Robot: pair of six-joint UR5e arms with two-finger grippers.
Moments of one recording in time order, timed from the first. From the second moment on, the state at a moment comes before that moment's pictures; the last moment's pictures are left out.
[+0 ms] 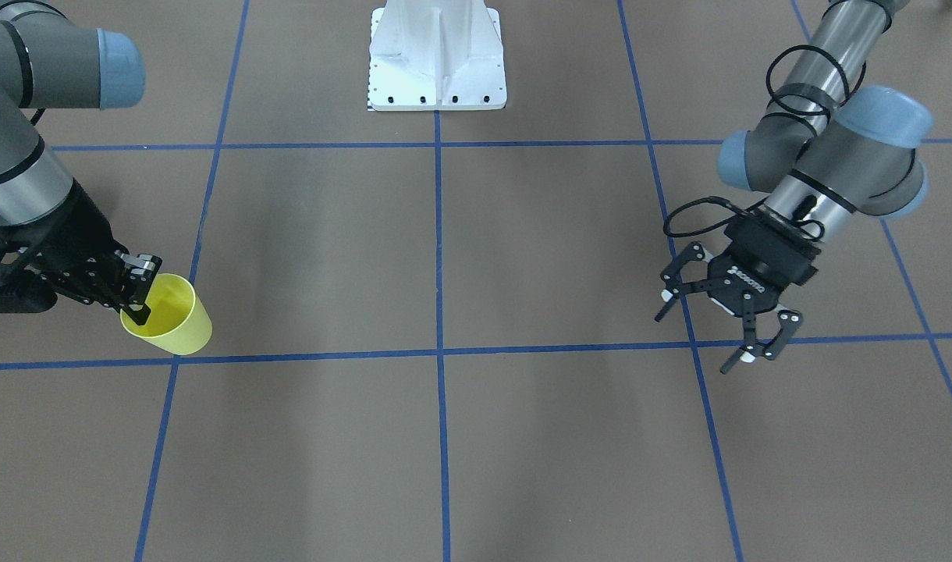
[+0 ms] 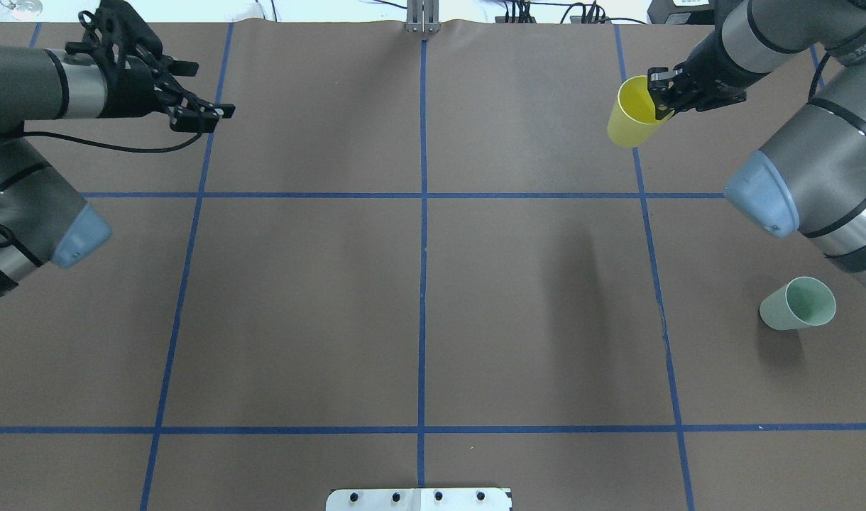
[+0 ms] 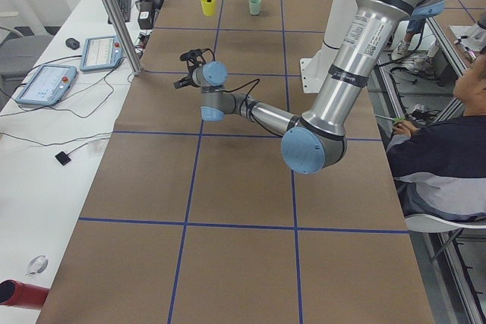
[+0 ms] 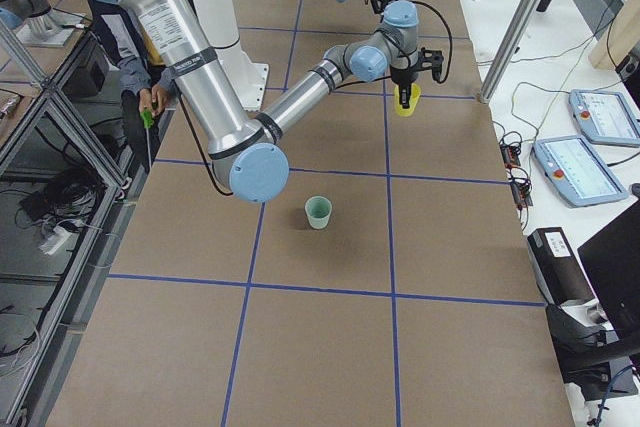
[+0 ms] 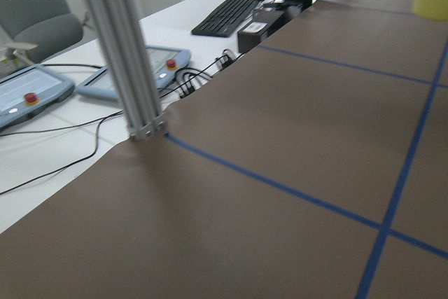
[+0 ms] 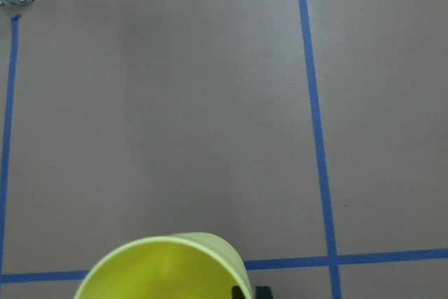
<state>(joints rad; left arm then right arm) -0.99 -1.97 -1.45 -2.67 -1.97 -0.35 1.03 -1.15 1.81 -1.51 2.09 0.92</state>
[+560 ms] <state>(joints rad) -1.18 -1.82 -1.55 -2.21 -2.04 -0.14 1.15 -1.31 1.90 -1.51 2.18 0.73</state>
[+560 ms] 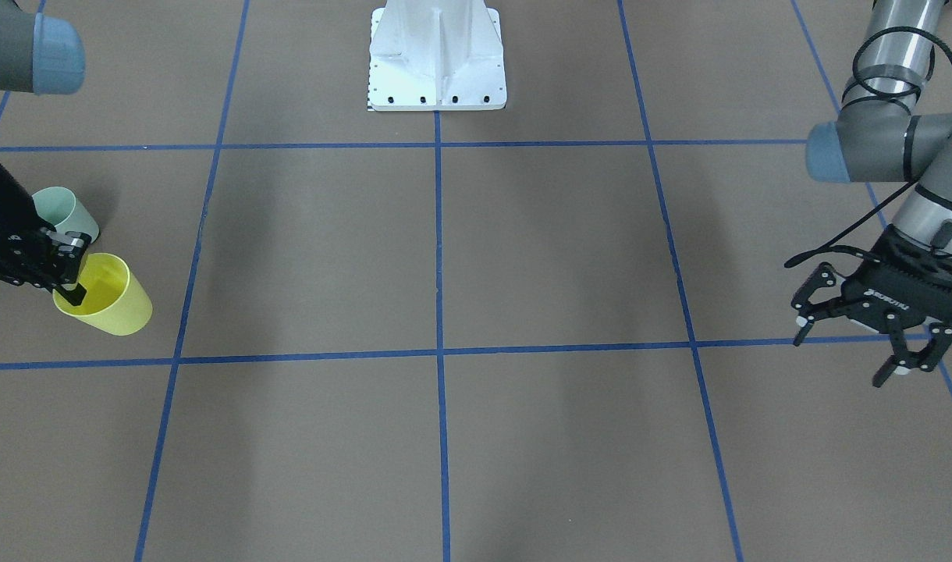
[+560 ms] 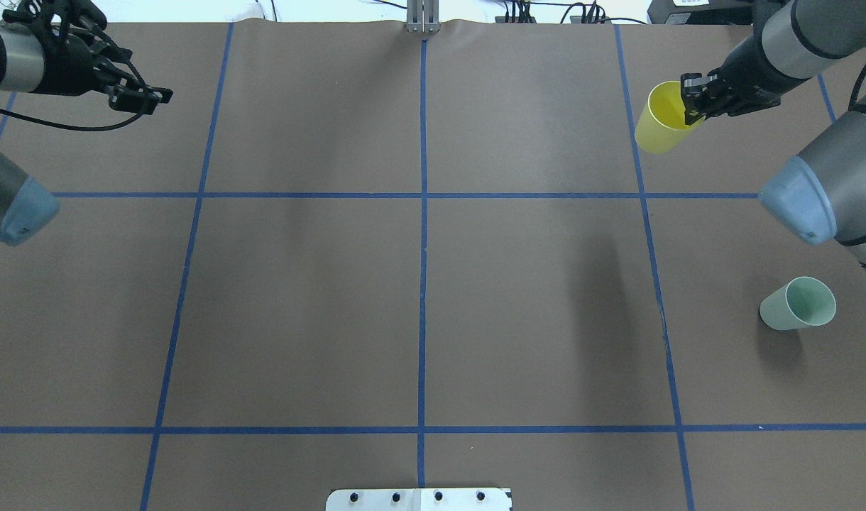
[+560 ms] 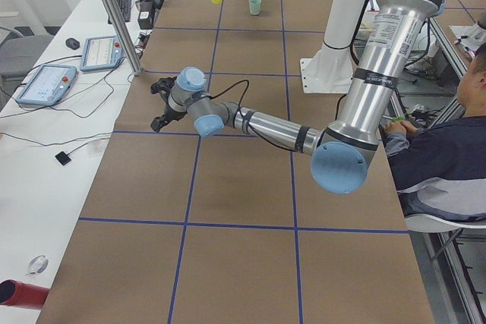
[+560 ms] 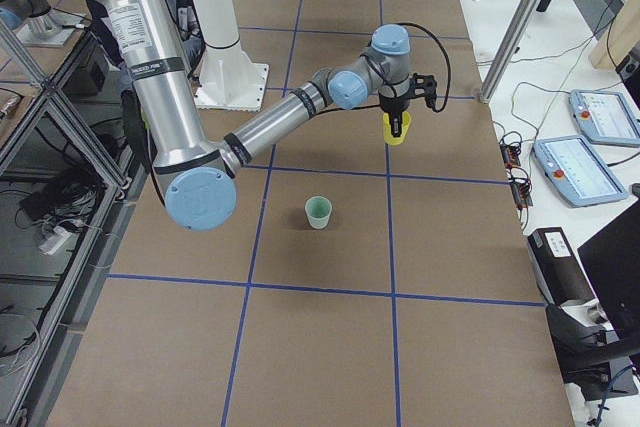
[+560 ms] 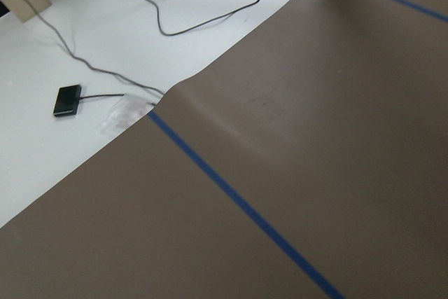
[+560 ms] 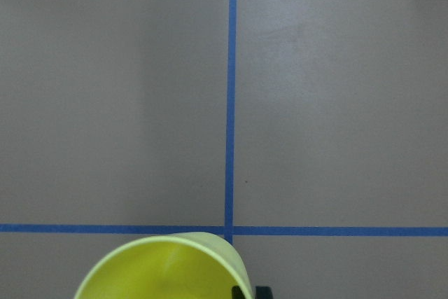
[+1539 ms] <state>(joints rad) -1.46 -1.54 -1.72 -1.69 -2.19 -0.08 1.39 -1.57 1.91 -1.51 2.37 0.27</state>
